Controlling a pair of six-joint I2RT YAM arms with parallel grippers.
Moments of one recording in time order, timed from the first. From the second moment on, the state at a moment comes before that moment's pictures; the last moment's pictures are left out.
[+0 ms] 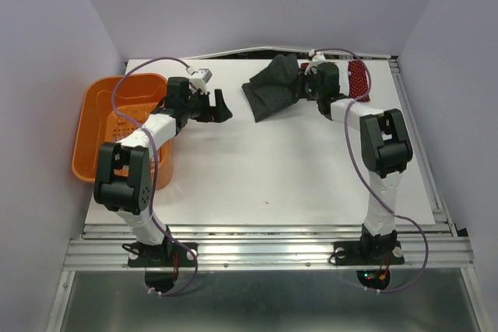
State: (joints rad) left arm -0.19 1.67 1.11 -0.05 0.48 -0.20; right arm 0.24 2.09 1.41 0.34 -0.24 0.22
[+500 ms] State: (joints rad) left arm -0.19 1.66 1.11 -0.06 0.50 -0.18; right arm 0.15 2.14 1.60 0.33 -0.26 0.09
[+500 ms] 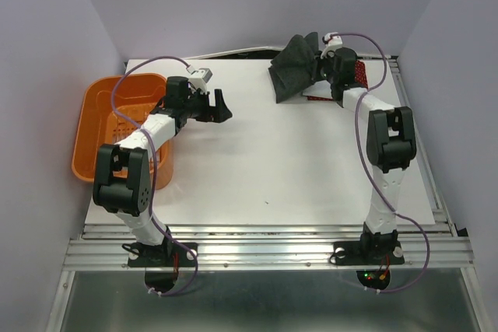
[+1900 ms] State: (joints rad) left arm -0.19 1.66 1.11 -0.07 0.51 -0.17; right arm -0.18 2.18 1.74 0.16 -0.51 0.36
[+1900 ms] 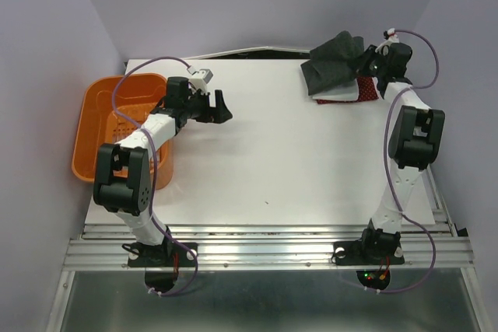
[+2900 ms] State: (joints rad) left arm -0.19 1.65 1.16 -0.18 0.47 -0.10; right arm -0.27 2.24 1.66 0.15 -0.38 0.36
